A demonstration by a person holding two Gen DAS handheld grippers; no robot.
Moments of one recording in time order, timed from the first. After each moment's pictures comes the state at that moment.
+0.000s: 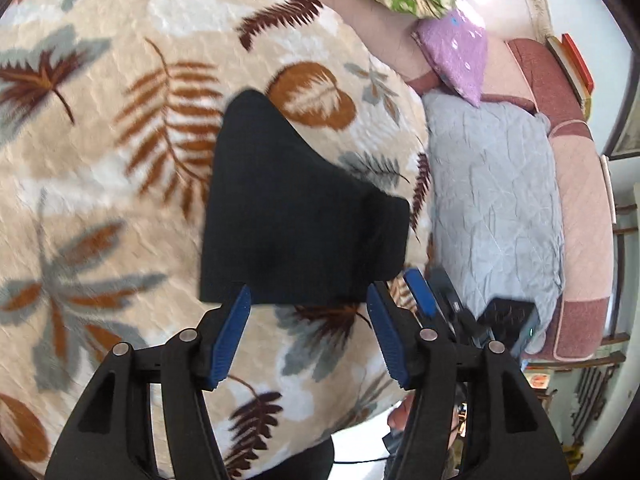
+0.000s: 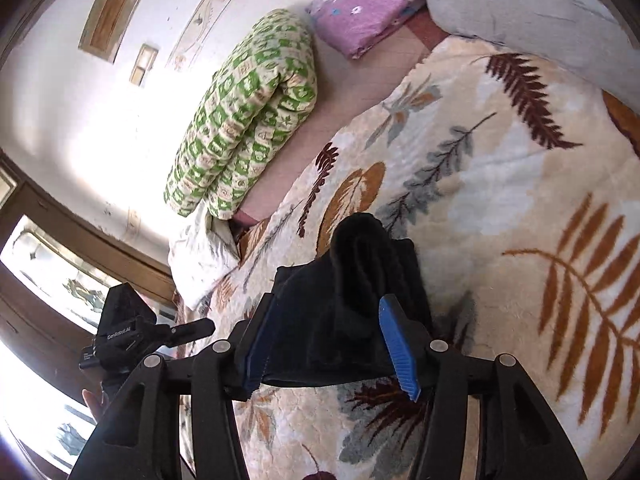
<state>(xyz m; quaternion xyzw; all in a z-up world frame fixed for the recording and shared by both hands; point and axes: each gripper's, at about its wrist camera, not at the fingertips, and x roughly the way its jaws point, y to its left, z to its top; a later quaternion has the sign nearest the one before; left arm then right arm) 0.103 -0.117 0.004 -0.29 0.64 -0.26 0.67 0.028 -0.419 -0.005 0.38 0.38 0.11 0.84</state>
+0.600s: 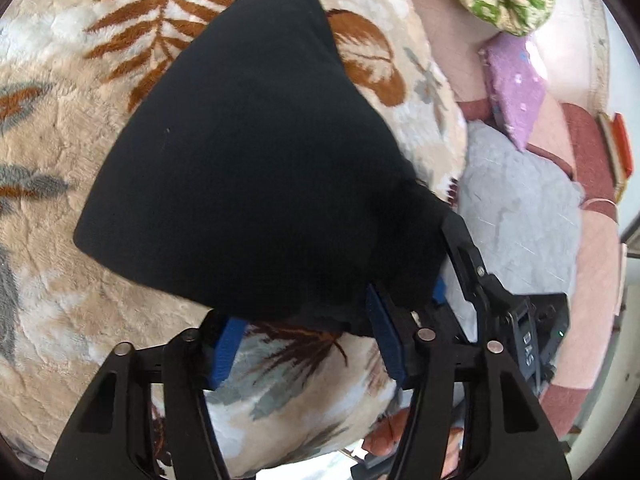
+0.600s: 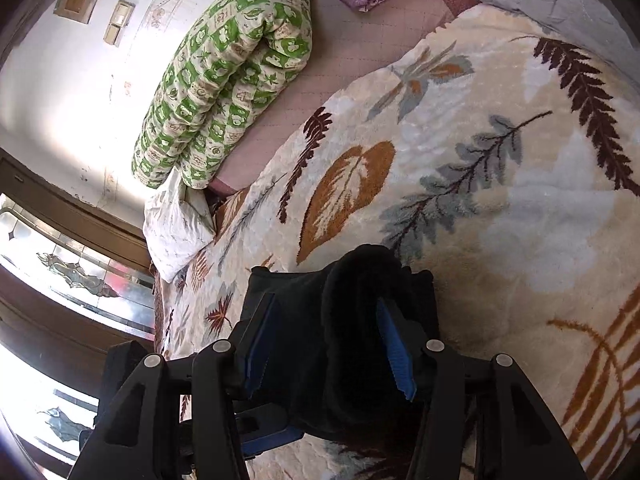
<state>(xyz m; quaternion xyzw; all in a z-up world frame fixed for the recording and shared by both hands) 0.095 -0.175 -0.058 -0.39 0.66 -0.14 0.63 0.111 -0.410 -0.028 0.35 0.46 0.12 0.81</state>
